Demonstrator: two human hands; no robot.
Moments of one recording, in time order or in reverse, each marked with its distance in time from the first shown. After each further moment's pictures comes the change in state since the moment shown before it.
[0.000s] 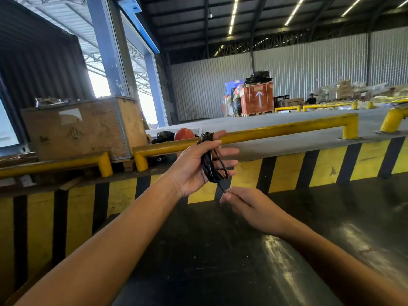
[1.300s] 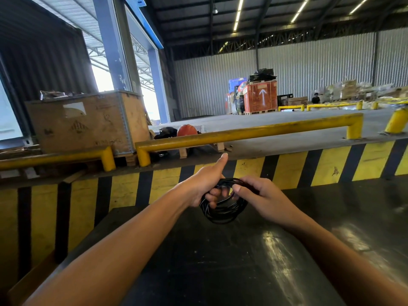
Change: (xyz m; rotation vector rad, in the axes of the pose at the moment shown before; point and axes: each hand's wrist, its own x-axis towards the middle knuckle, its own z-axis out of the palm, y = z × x) left_hand 0.000 -0.036 -0.005 0.667 0.222 -0.388; right_hand -0.001 0.014 -0.005 0.172 0.117 -0.013
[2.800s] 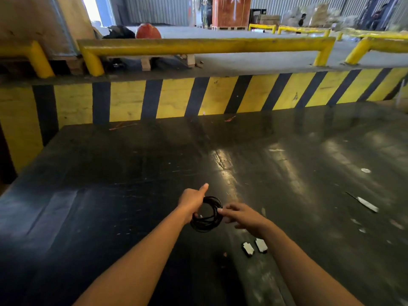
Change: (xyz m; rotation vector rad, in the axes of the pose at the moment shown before) left_hand -0.014 -0.281 0.106 -0.174 0.152 -0.473; right_hand -0.190 0.089 0.146 0.260 -0.253 1.099
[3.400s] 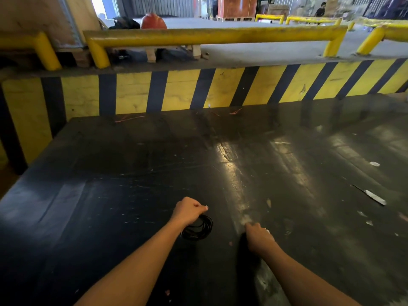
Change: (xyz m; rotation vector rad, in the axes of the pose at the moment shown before) left_hand -0.006 -0.065 -0.017 0.379 -0.063 0.162; right_hand 0.005 0.095 0.026 -1.055 0.141 0.219
